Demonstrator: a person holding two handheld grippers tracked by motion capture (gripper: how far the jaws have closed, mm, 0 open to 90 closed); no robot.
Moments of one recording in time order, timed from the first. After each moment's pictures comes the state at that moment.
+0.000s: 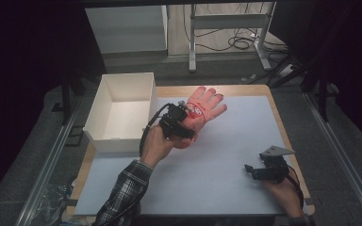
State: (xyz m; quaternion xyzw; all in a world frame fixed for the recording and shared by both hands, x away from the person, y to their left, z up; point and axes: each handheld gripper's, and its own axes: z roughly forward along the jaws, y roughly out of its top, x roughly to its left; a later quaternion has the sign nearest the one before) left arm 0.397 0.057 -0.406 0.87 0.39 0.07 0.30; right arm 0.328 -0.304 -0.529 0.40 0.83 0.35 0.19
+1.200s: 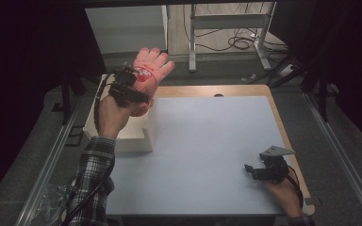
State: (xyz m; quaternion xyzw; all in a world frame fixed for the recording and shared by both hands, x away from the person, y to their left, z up) left arm 0.423 0.193 -0.332 0.78 0.53 0.15 0.29; right arm 0.328 -0.304 -0.529 0.40 0.83 0.35 0.19
